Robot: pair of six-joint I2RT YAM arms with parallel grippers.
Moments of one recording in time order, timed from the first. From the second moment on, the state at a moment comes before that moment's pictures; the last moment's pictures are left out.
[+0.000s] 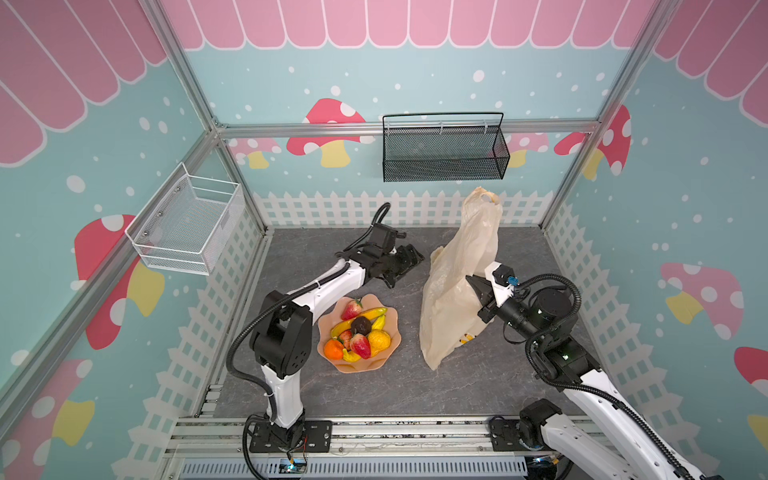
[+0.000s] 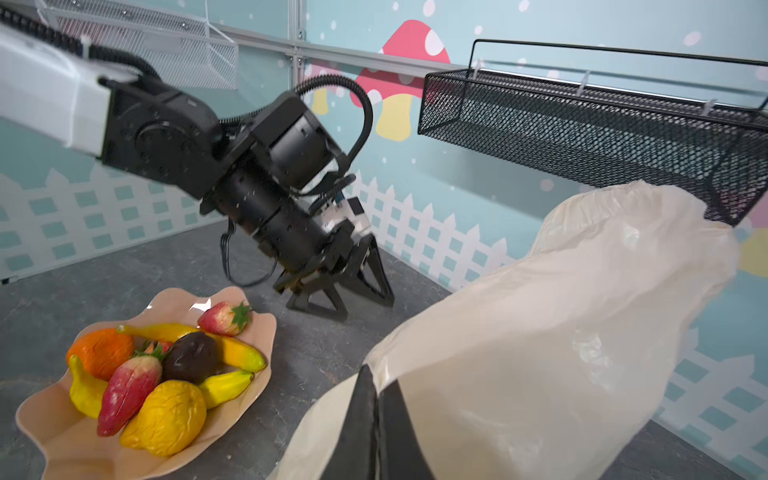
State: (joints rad) left arm -0.50 1.87 1.54 -0.38 0.34 -1.04; right arm 0.45 0.74 0.68 0.02 -0.24 -0.20
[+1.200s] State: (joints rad) left arm -0.48 2.21 2.13 -0.42 0.57 -0.76; right arm 0.70 0.90 0.75 -0.11 -0.04 -0.52
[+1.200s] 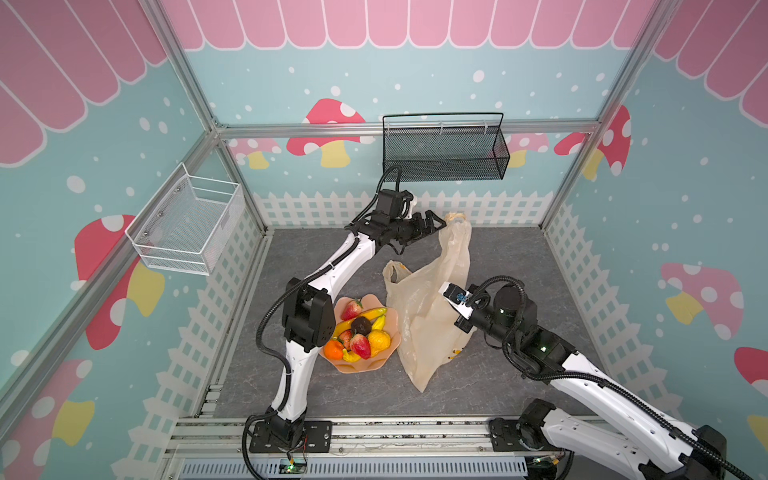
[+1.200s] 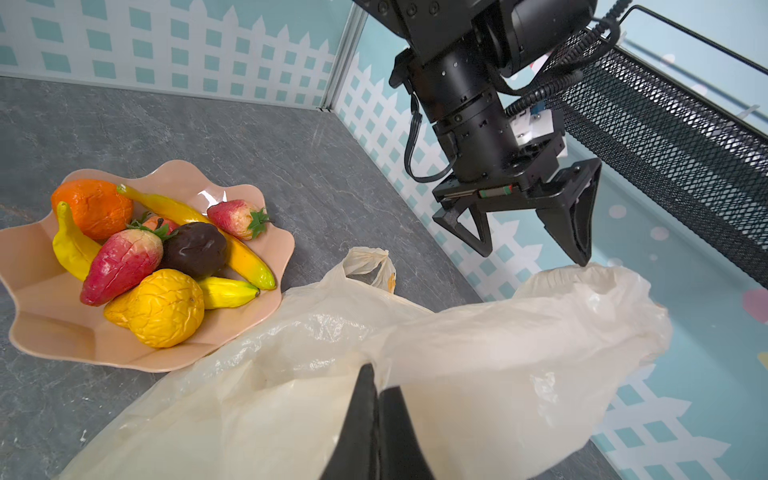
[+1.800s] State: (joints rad) left arm -0.48 2.23 2.12 -0.26 0.74 -0.84; right arm 0.70 0.92 0.77 -0.14 -0.05 -0.55
